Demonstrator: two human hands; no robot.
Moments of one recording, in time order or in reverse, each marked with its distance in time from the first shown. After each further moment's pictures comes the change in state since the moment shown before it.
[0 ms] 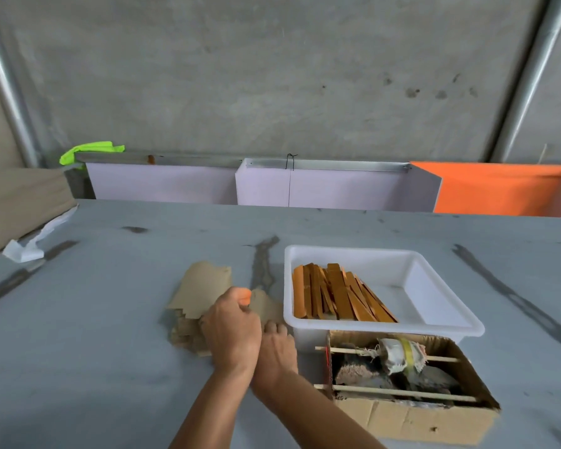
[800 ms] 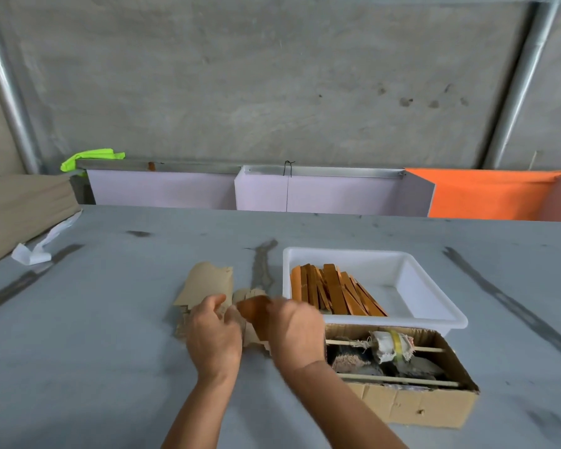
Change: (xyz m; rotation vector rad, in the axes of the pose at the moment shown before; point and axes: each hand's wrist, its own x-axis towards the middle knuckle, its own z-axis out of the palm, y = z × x) left_hand -0.004 -0.020 -0.023 -0.099 0.056 -0.076; right_hand -0.029 0.002 -0.062 0.114 0.426 -0.002
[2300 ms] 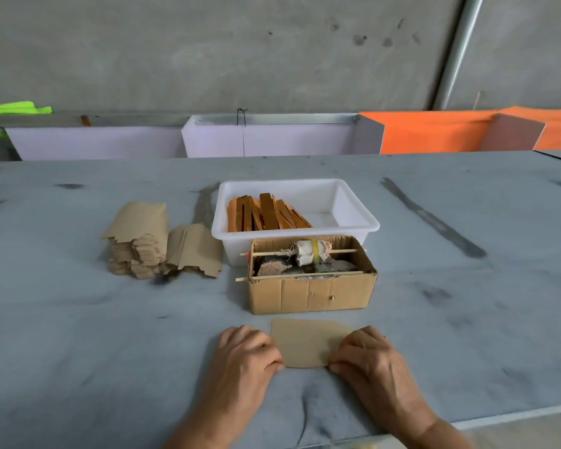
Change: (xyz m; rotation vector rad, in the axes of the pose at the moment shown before) left_hand -0.172 -0.048 0.008 0.262 -0.536 1.097; right_hand -0.208 0.173 -0.060 0.162 -0.080 -0.088
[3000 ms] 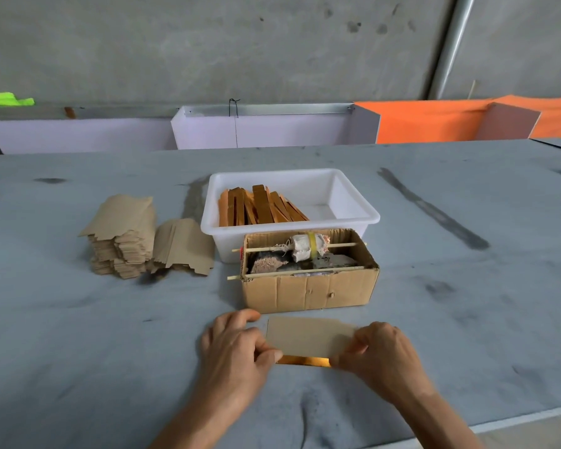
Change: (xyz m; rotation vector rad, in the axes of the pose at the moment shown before) left_hand 0.009 -0.014 0.023 0.020 -0.272 -0.525; right_hand 0.024 0.000 0.001 -0.010 -0.223 0.669
